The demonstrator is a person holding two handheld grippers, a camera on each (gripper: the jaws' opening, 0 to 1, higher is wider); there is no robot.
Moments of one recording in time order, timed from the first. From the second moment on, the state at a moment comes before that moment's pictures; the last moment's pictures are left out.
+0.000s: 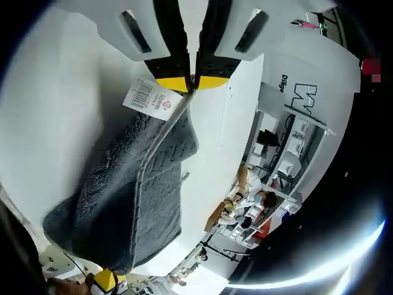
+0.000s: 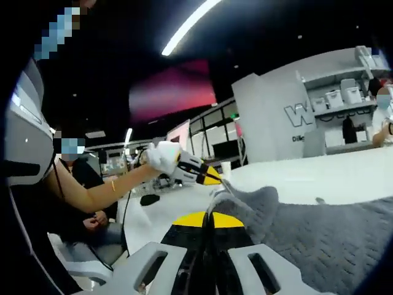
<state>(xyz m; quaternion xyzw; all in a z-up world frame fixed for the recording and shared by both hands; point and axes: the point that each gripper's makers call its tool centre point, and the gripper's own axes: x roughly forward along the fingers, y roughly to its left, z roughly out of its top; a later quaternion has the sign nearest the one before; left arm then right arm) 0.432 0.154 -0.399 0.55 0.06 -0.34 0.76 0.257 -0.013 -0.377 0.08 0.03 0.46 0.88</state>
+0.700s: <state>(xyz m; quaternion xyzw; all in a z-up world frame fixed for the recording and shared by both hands) 0.449 0.193 -0.380 0.55 0.06 -0.30 0.78 0.234 0.082 -0.370 0.05 0.02 0.56 0.82</state>
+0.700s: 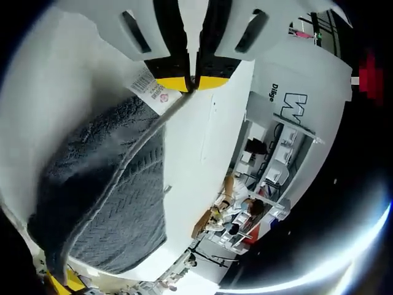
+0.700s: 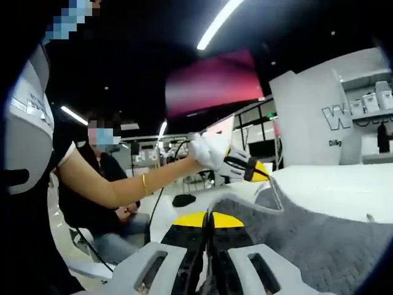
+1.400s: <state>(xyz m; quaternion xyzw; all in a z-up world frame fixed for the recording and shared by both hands) 0.448 0.207 -0.374 0.54 0.05 -0.29 0.79 0.201 0.162 -0.394 0.03 0.05 0.63 0.77</state>
